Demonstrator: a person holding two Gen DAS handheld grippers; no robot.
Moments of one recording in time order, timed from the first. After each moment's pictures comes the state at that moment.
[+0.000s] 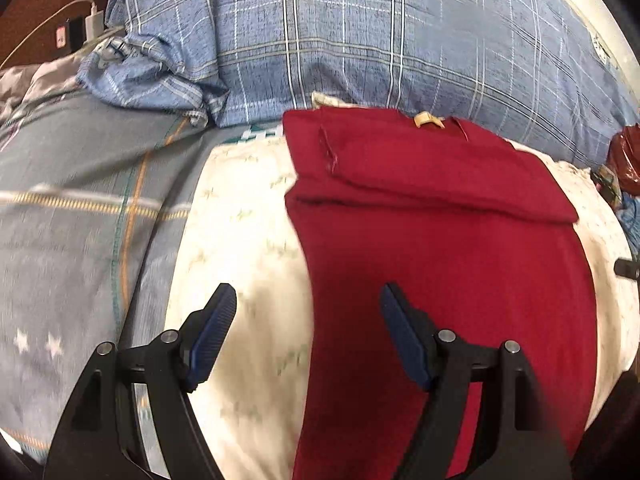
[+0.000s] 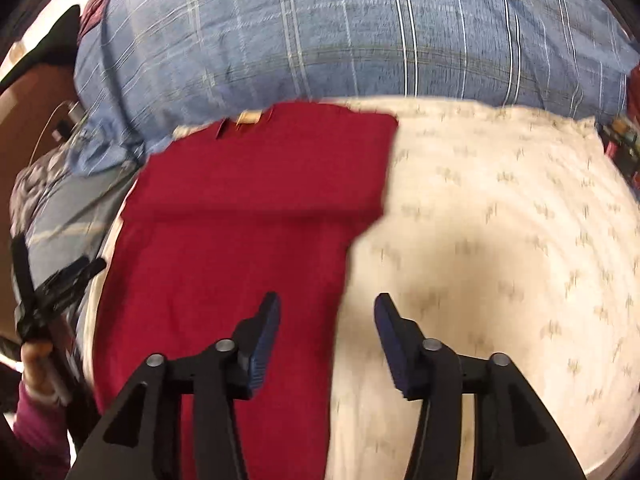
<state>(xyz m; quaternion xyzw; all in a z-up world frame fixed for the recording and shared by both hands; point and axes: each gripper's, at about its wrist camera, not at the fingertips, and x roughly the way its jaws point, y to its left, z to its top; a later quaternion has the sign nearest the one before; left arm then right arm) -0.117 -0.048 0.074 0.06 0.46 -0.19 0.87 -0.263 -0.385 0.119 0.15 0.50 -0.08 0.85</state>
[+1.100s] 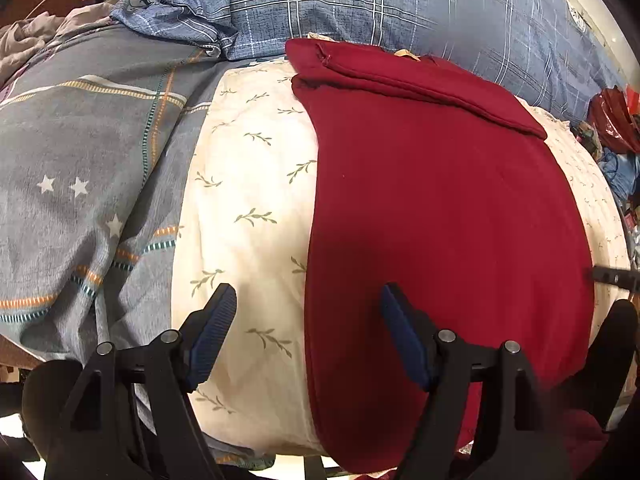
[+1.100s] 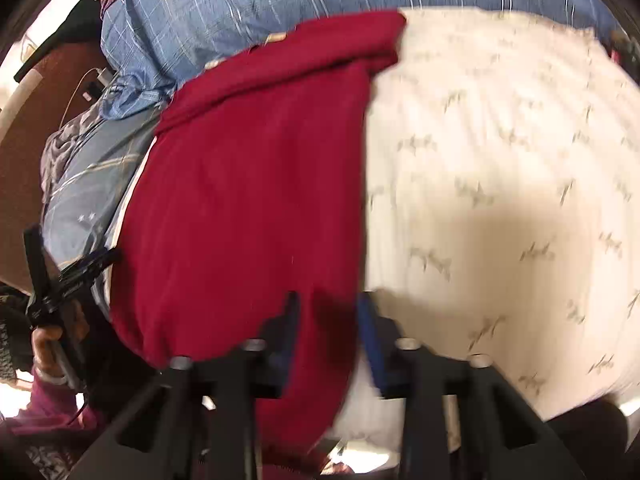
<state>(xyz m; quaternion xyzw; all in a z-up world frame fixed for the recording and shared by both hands) -0.205 0.001 0.057 0.07 0.50 -0.20 0.84 -0.346 -0.357 0.066 0.20 0.53 -0.03 0.82</state>
